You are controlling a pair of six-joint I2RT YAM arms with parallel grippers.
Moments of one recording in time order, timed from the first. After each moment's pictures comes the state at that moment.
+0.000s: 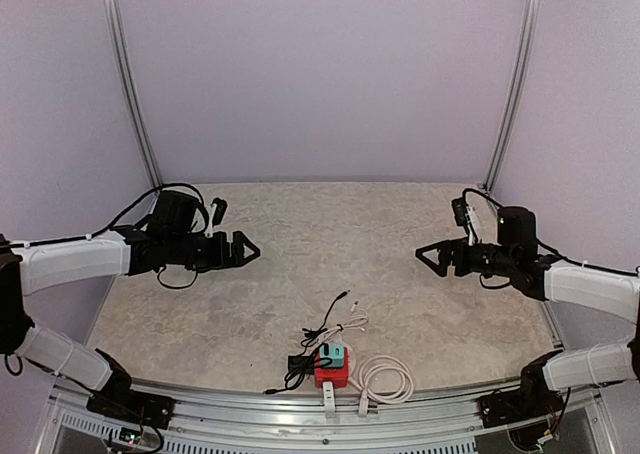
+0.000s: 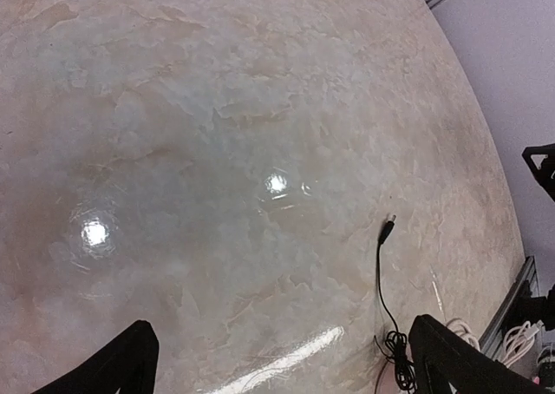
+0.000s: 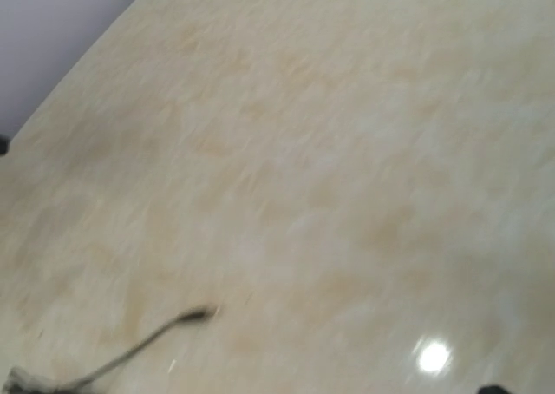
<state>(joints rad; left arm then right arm) -0.50 1.34 0.79 -0.13 0.23 -0.49 0.31 1.16 0.53 0.19 -0.52 0.25</state>
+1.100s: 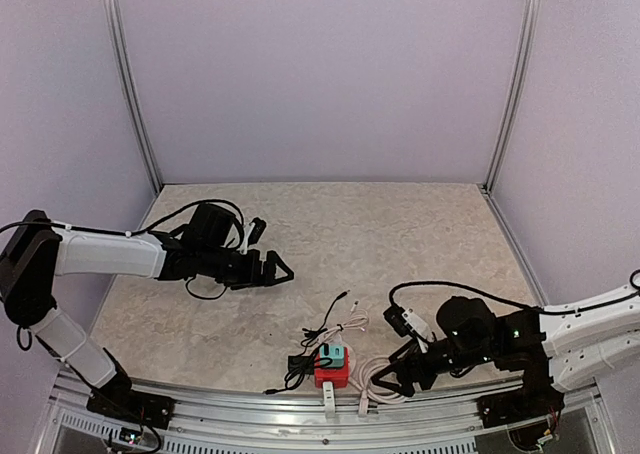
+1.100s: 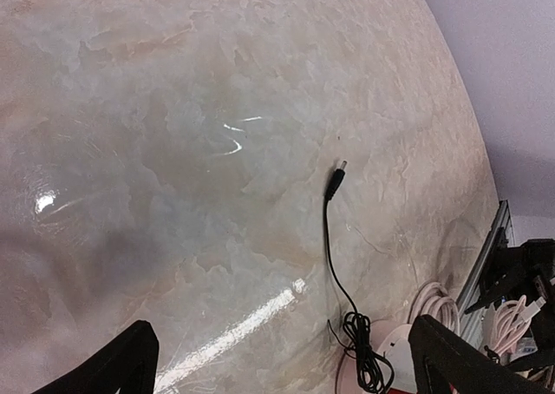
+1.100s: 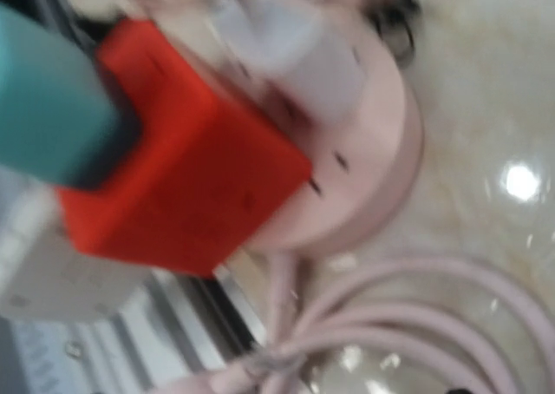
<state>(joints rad) -0.65 1.55 0.83 -0.02 0.36 -0.53 1.20 1.02 0.35 0.04 -0.15 0.53</state>
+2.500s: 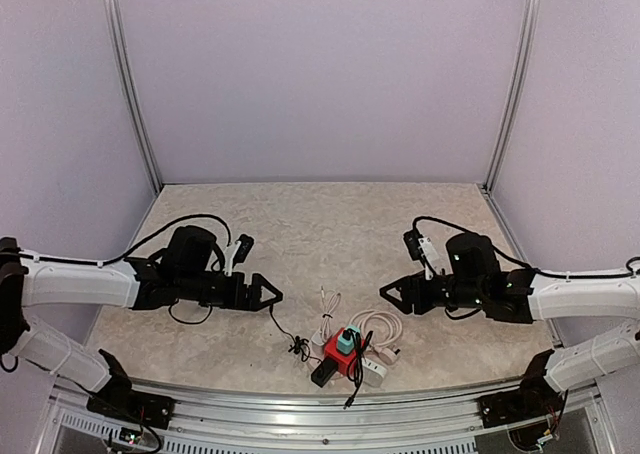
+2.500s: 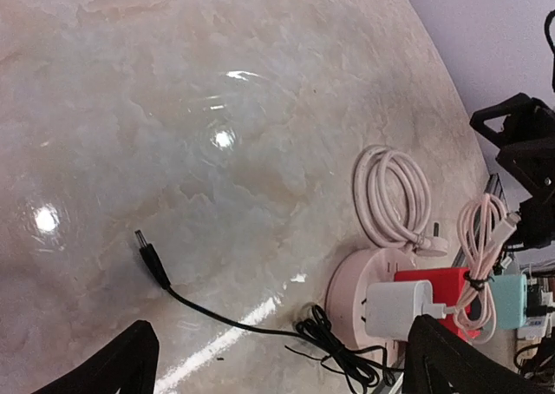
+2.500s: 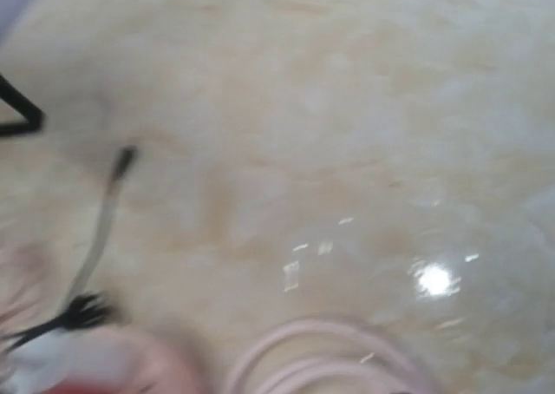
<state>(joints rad) -0.69 1.36 0.63 0.05 0.34 -0.54 0.80 1.23 0.54 0.13 -0.12 0.42</state>
